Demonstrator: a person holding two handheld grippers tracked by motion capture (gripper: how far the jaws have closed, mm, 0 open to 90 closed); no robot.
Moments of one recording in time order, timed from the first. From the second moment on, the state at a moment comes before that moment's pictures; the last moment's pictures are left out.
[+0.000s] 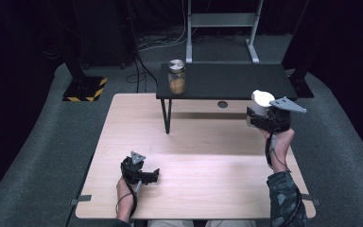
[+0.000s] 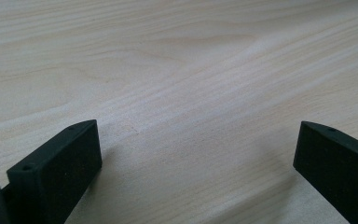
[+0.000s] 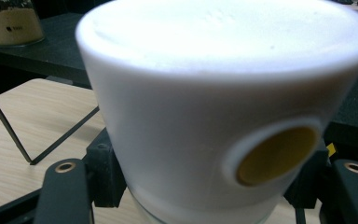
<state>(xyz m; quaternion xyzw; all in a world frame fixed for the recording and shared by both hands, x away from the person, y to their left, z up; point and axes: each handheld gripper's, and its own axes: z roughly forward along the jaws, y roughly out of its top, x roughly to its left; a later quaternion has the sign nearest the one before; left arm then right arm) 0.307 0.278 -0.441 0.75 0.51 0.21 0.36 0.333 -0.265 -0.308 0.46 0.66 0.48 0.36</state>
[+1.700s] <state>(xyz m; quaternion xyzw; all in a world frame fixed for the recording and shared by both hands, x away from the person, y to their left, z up) 0.307 0.276 -0.441 0.76 0.51 0.21 0.35 0.356 -0.253 -0.255 0.43 0.67 0.48 0.37</state>
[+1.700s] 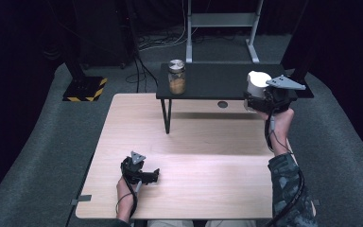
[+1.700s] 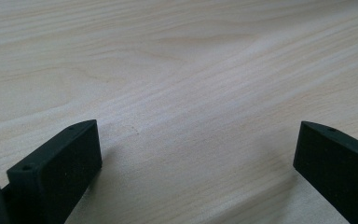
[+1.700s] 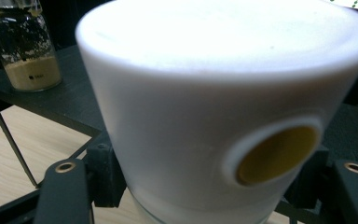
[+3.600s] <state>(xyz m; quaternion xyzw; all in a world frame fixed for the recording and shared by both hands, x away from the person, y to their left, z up) 0.307 0.279 -0.442 0.75 0.51 0.20 0.36 0.410 -0.229 -0.230 0.43 0.68 0.49 0.34</state>
